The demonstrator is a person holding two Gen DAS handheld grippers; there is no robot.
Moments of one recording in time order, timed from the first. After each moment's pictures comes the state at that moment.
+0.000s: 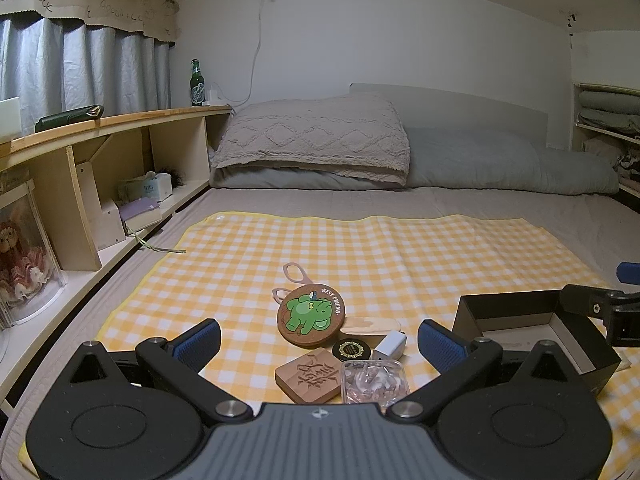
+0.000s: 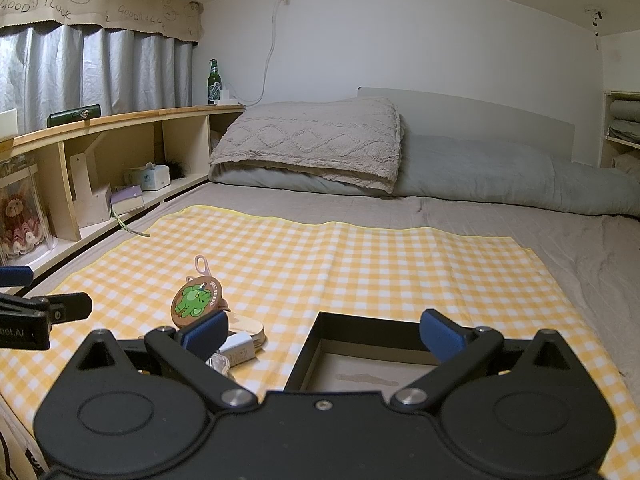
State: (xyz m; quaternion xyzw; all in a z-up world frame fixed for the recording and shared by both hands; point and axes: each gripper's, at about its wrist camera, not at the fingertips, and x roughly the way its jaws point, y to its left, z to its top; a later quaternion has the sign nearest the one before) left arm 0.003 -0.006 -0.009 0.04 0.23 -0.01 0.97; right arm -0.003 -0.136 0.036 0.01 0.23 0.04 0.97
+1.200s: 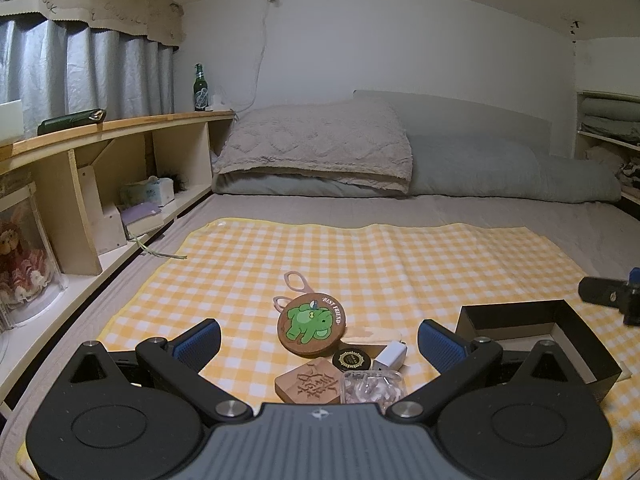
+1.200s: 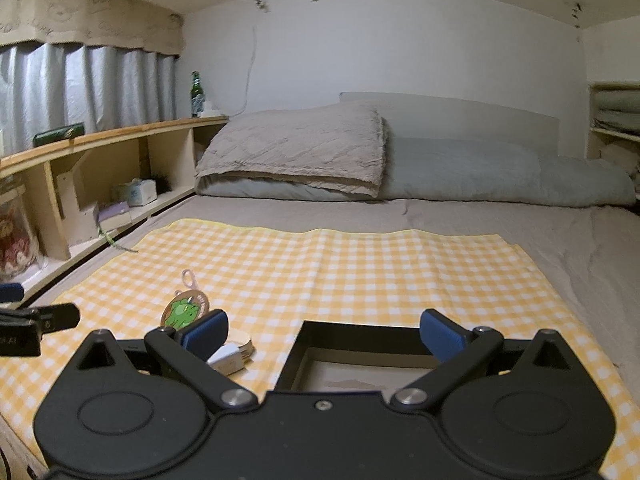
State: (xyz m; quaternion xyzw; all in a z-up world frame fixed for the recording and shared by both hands) left arm 0.008 -0.006 -0.001 0.03 0.22 -0.01 0.97; right arm -0.004 -0.154 0.040 0.04 0.23 0.02 0.97
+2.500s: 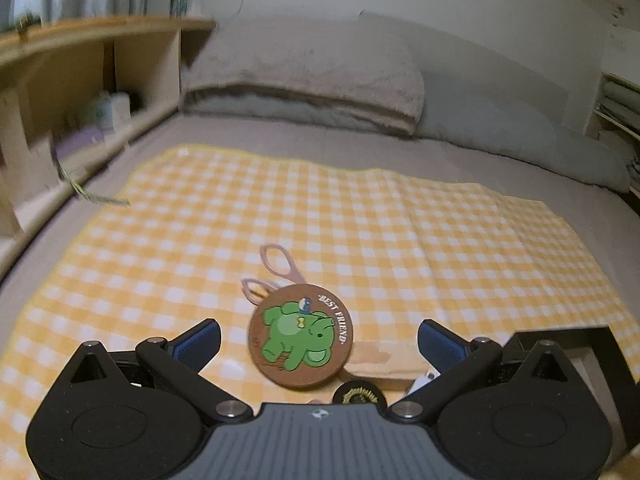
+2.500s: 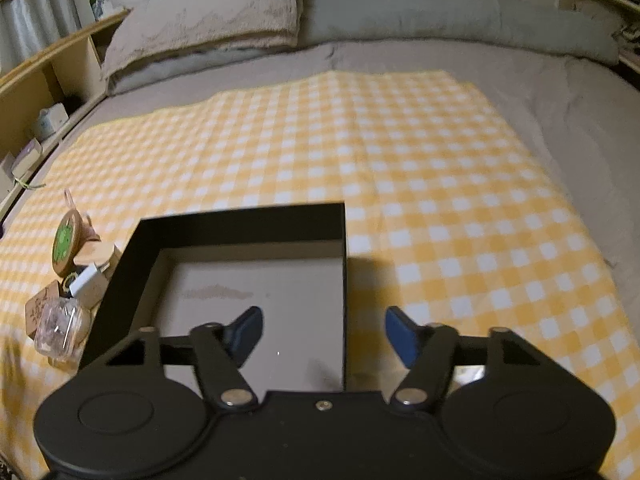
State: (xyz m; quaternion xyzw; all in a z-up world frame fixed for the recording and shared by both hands) left arm 0.192 0.028 -0.045 -0.04 0.35 -0.05 0.93; right arm 0.087 -0.280 -0.047 0.09 0.45 -0.03 0.89
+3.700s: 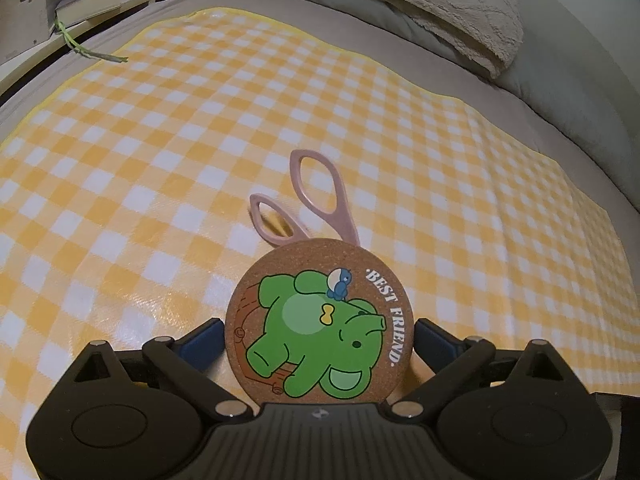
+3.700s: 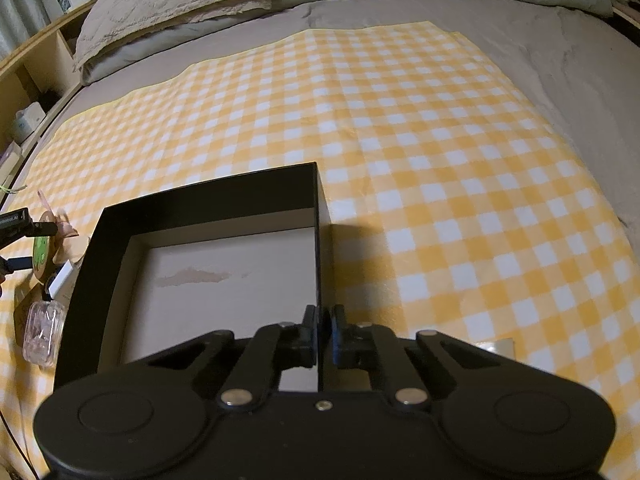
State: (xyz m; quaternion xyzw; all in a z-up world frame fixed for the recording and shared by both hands) left arm 0.281 0.049 -0.127 -0.14 0.48 0.01 0.86; right arm 0.104 -0.293 -0.069 0.13 0.50 -0.04 0.86
